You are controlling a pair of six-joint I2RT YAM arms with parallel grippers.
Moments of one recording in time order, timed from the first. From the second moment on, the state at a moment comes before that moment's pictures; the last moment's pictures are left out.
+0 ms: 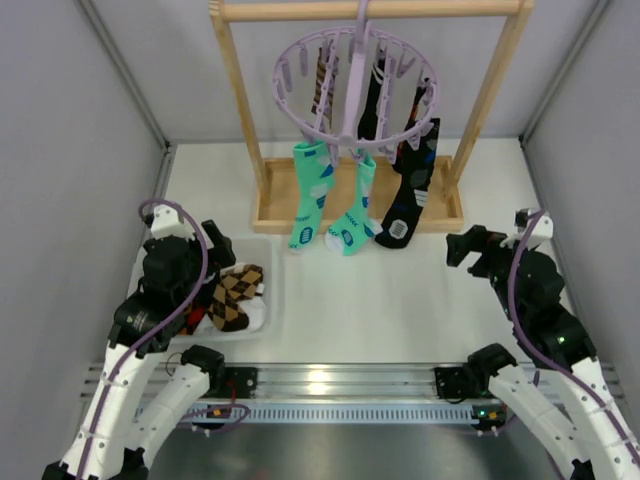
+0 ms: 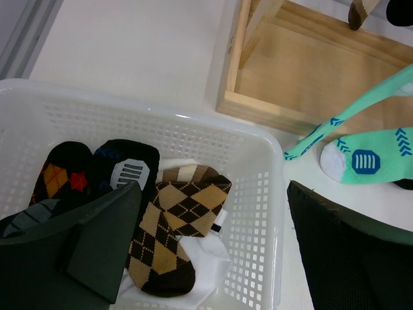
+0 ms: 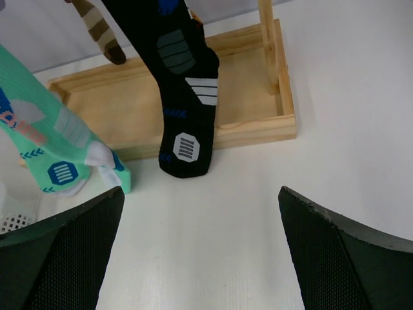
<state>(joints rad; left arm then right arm) -0.32 0.60 0.91 -0.74 -0.36 -0.44 0.43 0.44 0.77 -0.55 0.33 0.39</state>
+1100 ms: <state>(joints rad) -0.32 0.61 0.89 -0.74 -0.28 -0.44 0.58 1.35 0.58 0.53 -0.22 0.19</state>
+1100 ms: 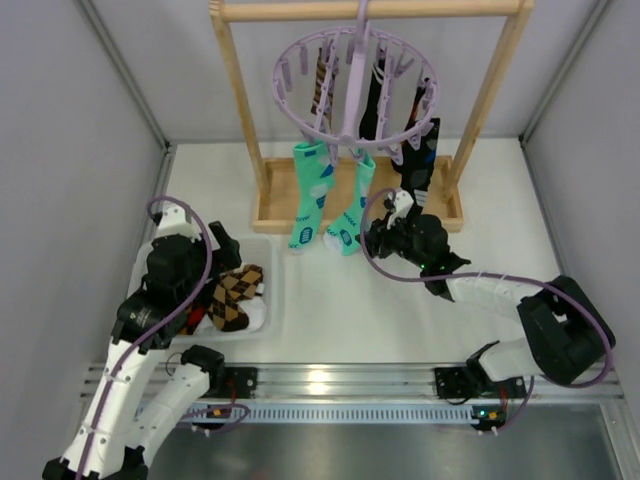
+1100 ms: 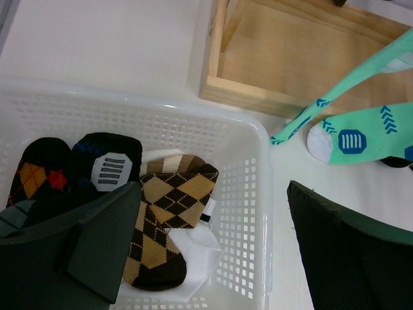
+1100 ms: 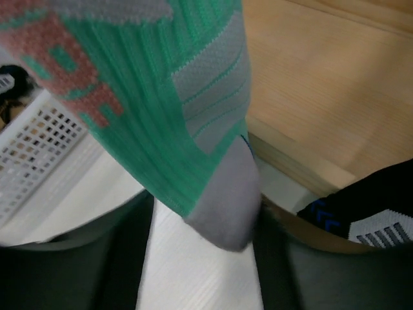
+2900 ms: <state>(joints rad) -1.12 1.66 2.02 -0.71 -0.96 -0.30 1.12 1.29 0.50 0.91 0.29 0.15</state>
